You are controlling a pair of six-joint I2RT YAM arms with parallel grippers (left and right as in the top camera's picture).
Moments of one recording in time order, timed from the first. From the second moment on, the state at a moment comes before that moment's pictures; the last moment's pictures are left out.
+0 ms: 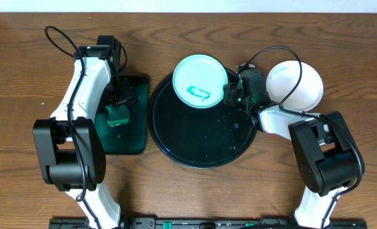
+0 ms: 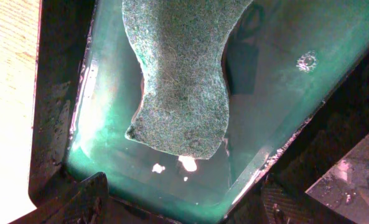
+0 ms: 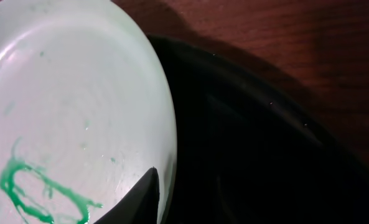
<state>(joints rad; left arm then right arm) 0.00 1.94 1.53 -1.20 -0.08 -0.41 0.35 1.97 0.94 0.29 -0.10 0.52</state>
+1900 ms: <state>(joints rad) 0.00 1.94 1.53 -1.22 -0.08 -0.41 0.39 1.65 0.95 -0.37 -0.02 0.34</state>
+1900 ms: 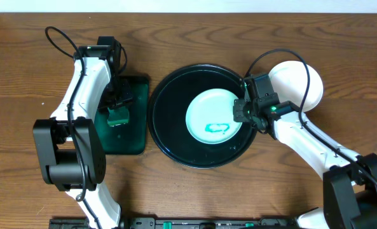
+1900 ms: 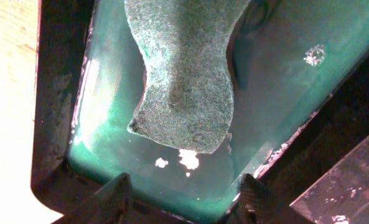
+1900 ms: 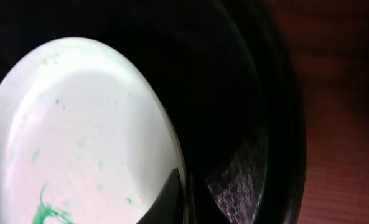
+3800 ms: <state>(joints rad) -0.11 1.66 1.29 -0.79 -0.18 -0.36 0.39 1.79 0.97 -0.37 -0.02 0.31</state>
